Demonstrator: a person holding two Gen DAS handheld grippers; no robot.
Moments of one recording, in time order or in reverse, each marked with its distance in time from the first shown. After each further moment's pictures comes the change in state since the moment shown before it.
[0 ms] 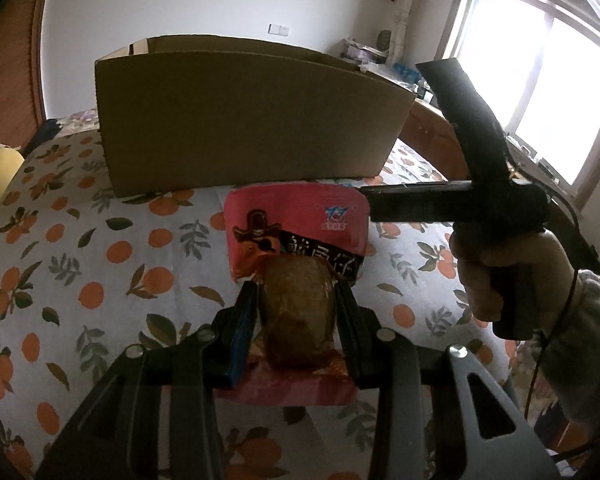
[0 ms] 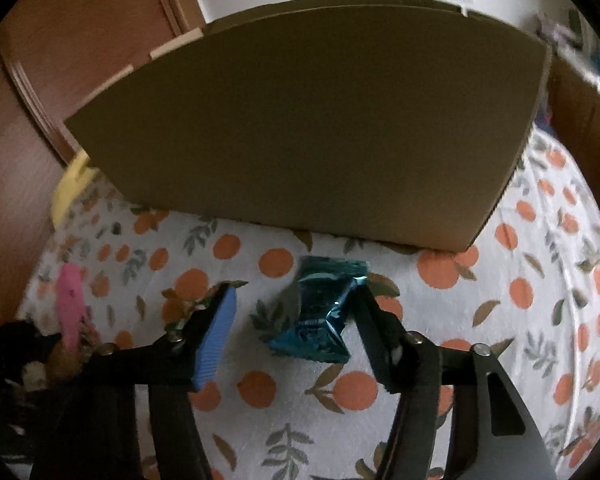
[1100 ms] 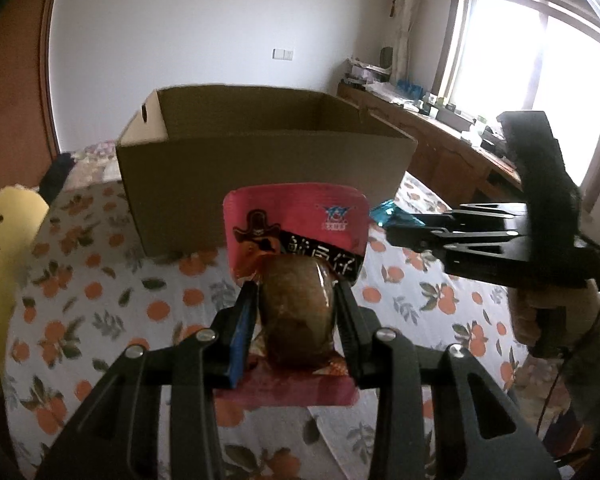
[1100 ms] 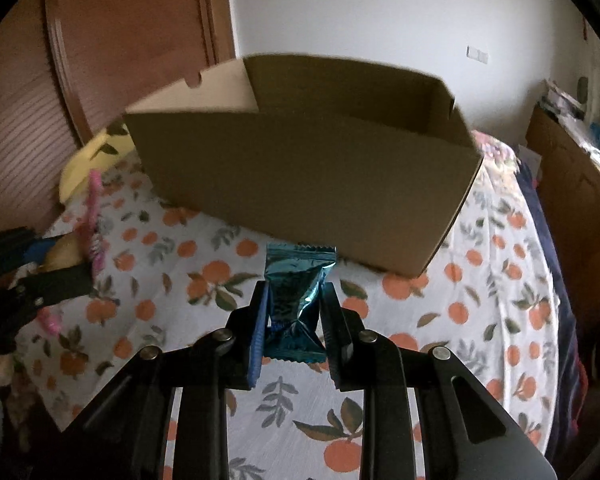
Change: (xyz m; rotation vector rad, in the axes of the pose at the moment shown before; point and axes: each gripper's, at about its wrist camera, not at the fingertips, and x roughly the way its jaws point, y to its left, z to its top) left arm -0.031 -0.006 0.041 0.054 -0.085 0.067; right arm -0.084 0.004 -0.013 -0.150 -0.110 -0.038
